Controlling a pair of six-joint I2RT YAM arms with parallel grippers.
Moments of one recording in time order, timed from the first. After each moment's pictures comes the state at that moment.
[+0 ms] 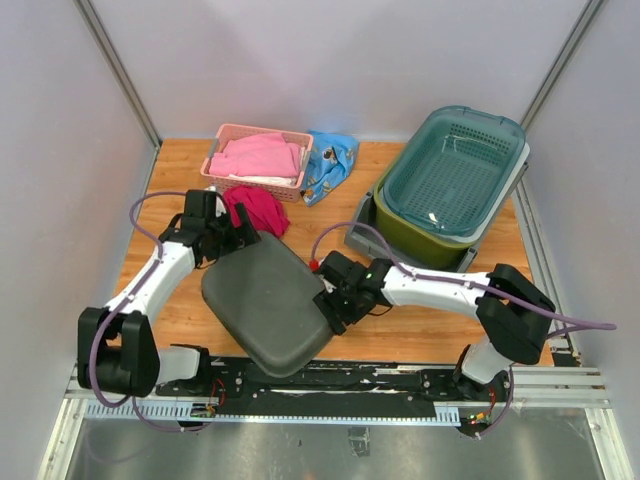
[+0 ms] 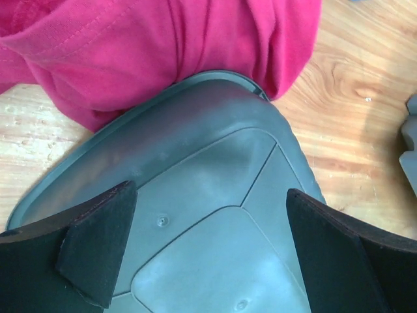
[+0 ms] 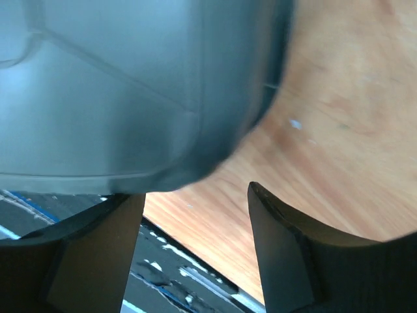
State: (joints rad) left arm -0.11 1.30 0.86 -0.43 0.10 -0.50; right arm 1.08 1.59 0.97 -0.58 -0.05 0.32
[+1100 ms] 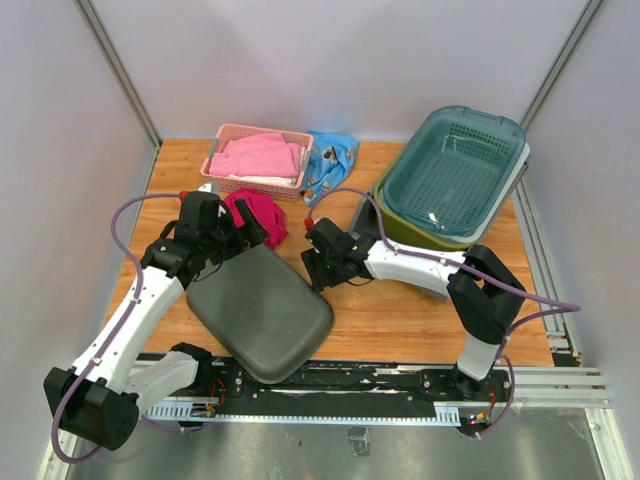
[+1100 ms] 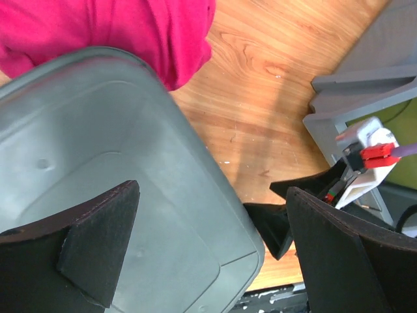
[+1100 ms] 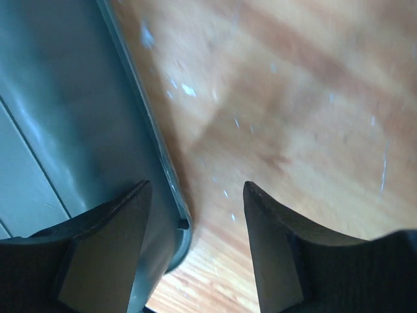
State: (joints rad) left arm -0.31 1.00 0.93 -0.63 0.01 -0.71; right arm 0.94 1.73 1.14 -0.46 0.04 0.45
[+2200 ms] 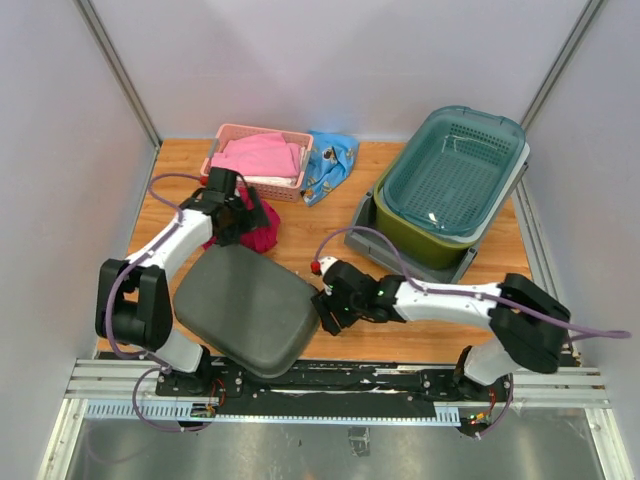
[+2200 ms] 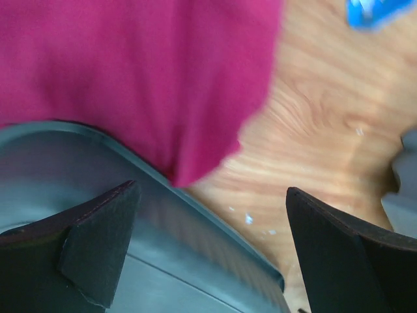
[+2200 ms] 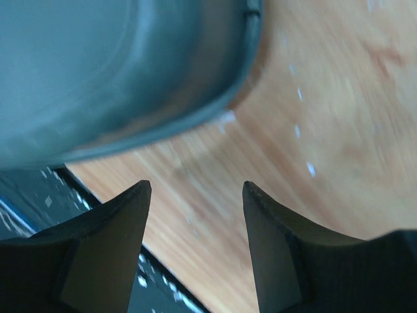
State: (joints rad) left arm -0.26 1.54 1.07 -0.49 0.02 -0.63; right arm 1.09 1.43 0.75 -0.29 0.00 0.36
